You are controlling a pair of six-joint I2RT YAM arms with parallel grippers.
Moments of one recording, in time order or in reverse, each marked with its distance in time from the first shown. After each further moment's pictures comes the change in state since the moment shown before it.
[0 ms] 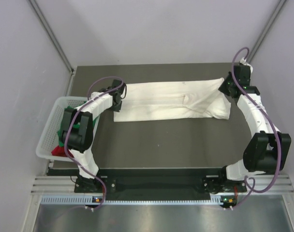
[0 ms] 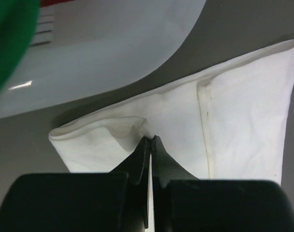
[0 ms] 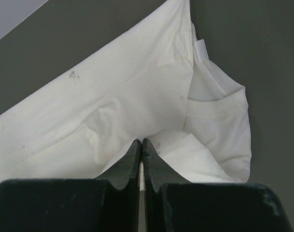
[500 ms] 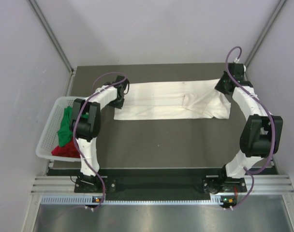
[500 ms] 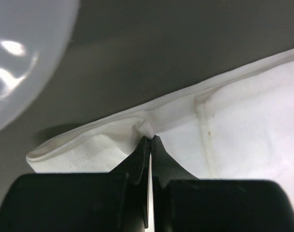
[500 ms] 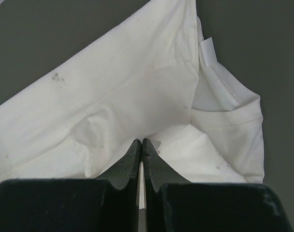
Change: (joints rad) left arm 0.021 0.237 0.236 -0.103 0.017 0.058; right arm -0.001 0.213 0.097 0.034 -0.028 -0.005
